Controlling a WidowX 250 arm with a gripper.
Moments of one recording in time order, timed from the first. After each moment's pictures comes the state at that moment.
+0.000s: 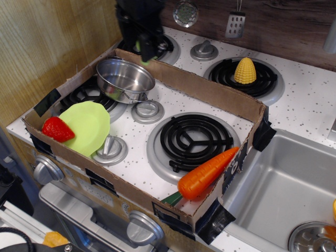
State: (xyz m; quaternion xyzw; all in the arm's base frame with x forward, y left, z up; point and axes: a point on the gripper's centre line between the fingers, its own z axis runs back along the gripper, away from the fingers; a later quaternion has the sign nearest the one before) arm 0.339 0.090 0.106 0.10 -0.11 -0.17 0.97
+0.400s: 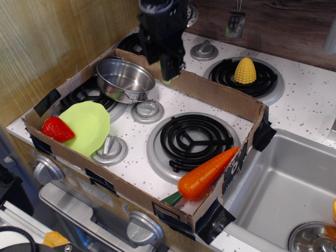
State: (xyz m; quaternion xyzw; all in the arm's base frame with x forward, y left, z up) arm 0.338 0.067 0.082 0.07 -0.13 -0.19 0.97
